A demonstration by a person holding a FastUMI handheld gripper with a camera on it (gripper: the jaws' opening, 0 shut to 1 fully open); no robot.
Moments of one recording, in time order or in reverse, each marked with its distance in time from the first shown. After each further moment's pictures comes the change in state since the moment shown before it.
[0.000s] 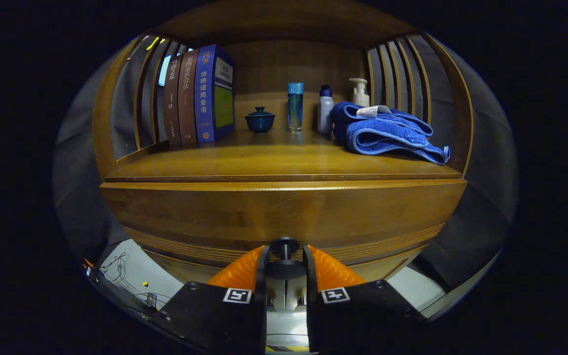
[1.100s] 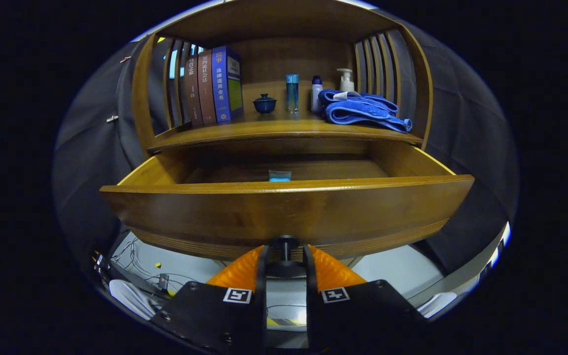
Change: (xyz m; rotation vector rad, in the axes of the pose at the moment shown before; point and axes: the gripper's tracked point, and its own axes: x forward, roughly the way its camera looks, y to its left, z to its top) arm -0.127 -0.004 -0.058 0.018 0.128 0.020
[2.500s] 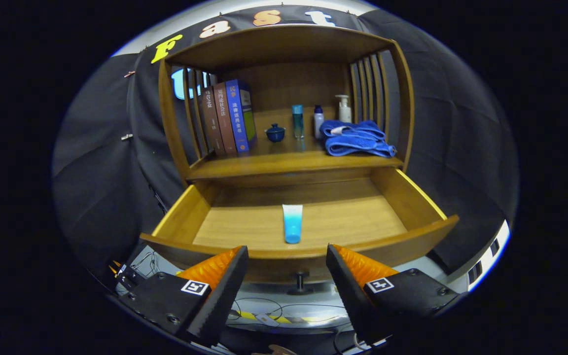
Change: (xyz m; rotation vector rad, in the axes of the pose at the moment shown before) arm -0.080 0.023 0.076 0.032 -0.098 0.067
